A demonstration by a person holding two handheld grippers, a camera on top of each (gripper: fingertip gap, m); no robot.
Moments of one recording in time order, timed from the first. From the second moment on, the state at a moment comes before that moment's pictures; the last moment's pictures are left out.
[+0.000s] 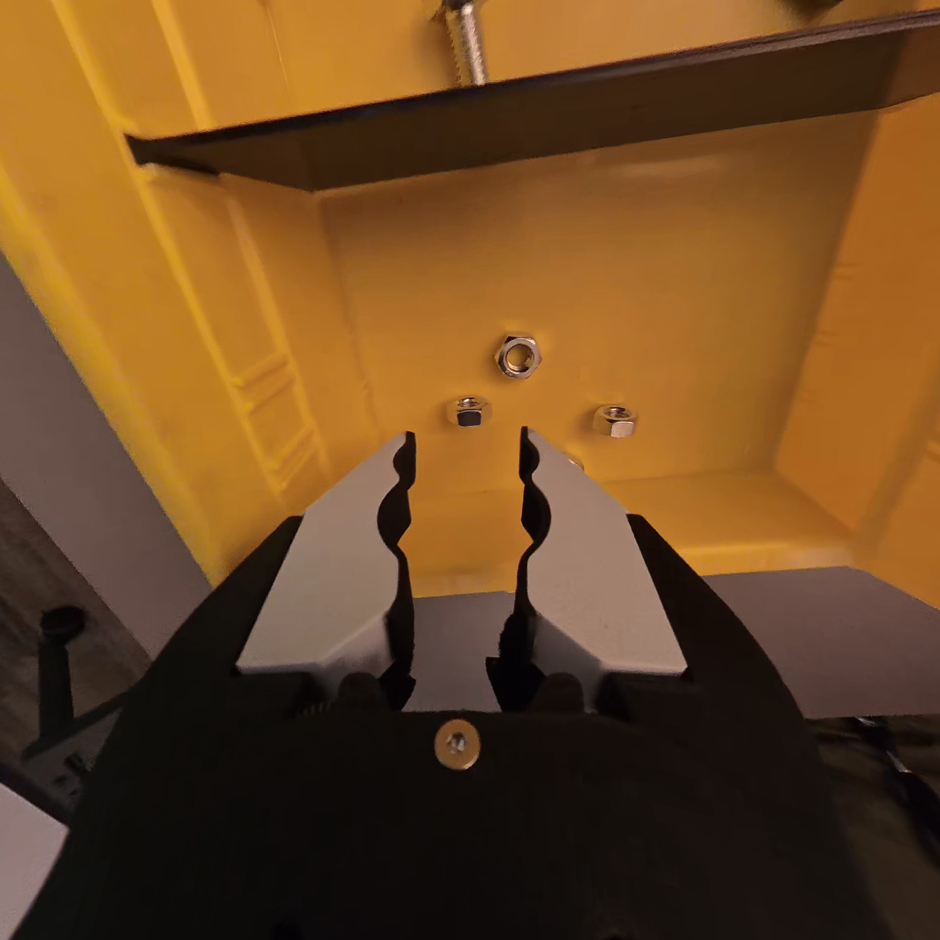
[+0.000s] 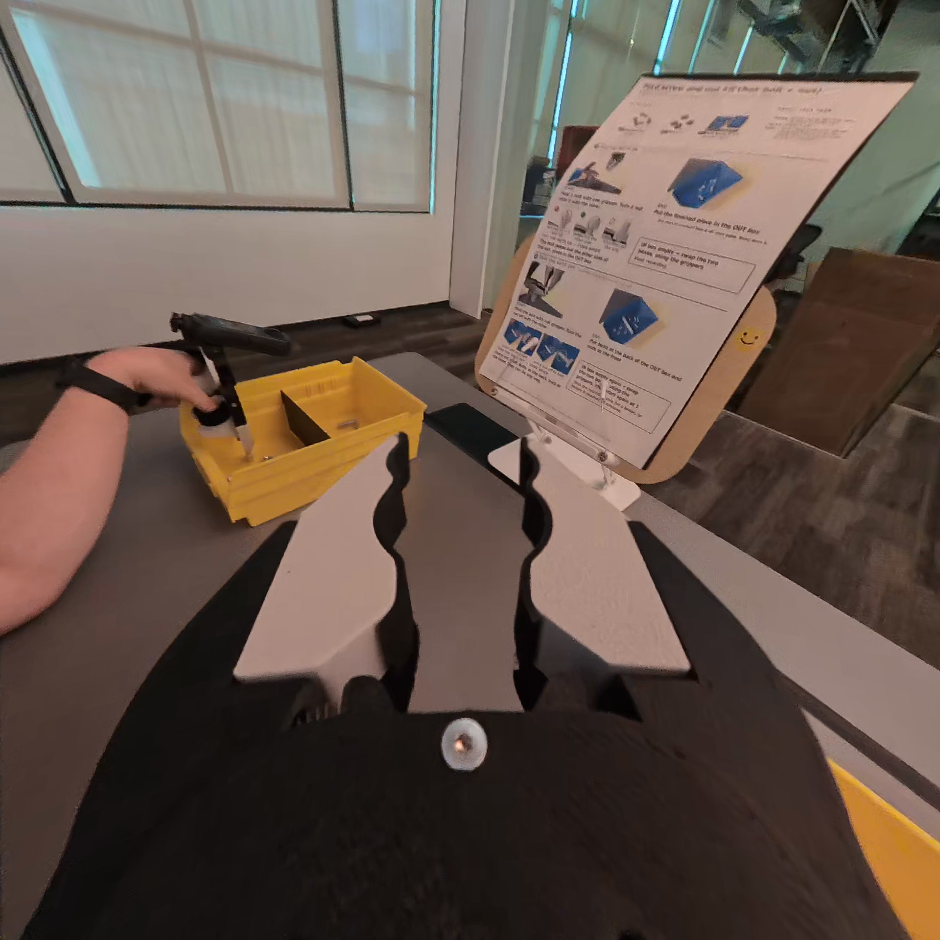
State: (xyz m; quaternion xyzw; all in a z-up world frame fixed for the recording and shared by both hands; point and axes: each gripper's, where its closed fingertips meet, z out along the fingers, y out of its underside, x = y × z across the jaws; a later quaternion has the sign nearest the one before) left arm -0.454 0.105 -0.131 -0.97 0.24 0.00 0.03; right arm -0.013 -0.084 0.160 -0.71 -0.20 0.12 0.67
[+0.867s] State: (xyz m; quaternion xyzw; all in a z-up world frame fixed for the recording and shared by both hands) left arm -0.451 0.102 -0.151 -0.98 0.21 -0.04 -0.01; right arm -0.014 -0.063 0.124 -0.78 -0.22 0.00 0.59
